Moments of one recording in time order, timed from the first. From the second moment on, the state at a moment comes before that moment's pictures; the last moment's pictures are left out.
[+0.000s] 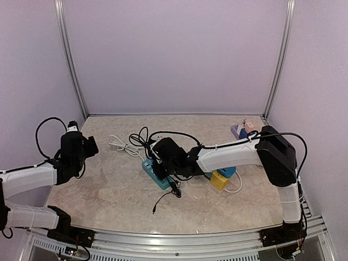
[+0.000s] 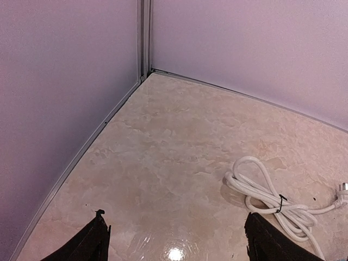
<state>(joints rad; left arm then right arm) -0.34 1.08 0.45 0.23 -0.60 -0.34 1.08 2.15 1.50 -0.10 0.28 0.23</state>
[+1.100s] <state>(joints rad) -0.17 1.26 1.03 0.04 -0.28 -0.09 0.54 1.66 1.62 -0.55 0.01 0.05</state>
